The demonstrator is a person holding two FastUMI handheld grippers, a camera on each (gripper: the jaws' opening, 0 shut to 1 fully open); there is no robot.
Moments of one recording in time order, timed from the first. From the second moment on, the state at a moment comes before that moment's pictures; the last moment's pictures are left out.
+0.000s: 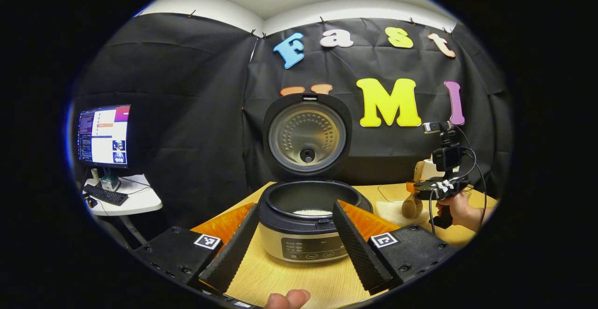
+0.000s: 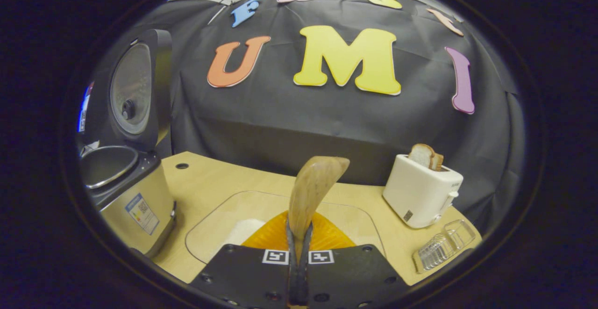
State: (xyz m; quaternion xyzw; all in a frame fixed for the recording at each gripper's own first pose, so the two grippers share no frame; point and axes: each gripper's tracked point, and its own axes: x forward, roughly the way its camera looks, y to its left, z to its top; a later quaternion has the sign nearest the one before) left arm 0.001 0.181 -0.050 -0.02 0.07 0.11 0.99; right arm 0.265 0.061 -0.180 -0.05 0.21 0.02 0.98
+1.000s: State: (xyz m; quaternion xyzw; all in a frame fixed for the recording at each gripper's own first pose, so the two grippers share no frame) left arm -0.005 0.200 -0.054 -0.02 0.08 0.12 0.99; right arm 0.282 0.088 -0.178 0.31 0.28 0.03 0.91
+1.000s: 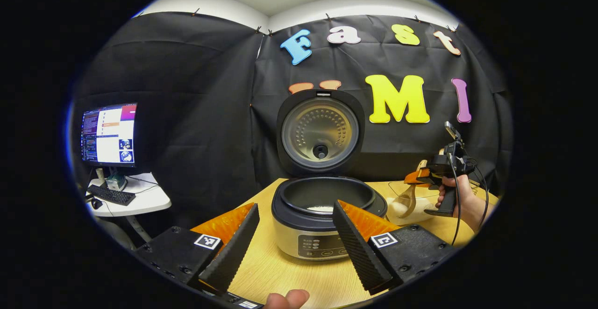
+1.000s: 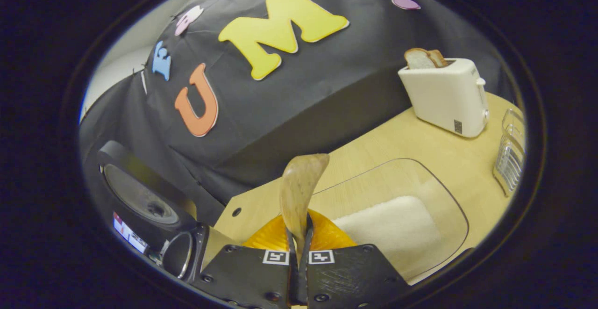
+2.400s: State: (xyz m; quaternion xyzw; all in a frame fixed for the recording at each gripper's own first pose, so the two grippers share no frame) left arm -0.021 0.219 -0.037 -0.02 0.07 0.14 0.99; right arm 0.261 0.112 -0.027 0.49 0.19 0.12 0.84
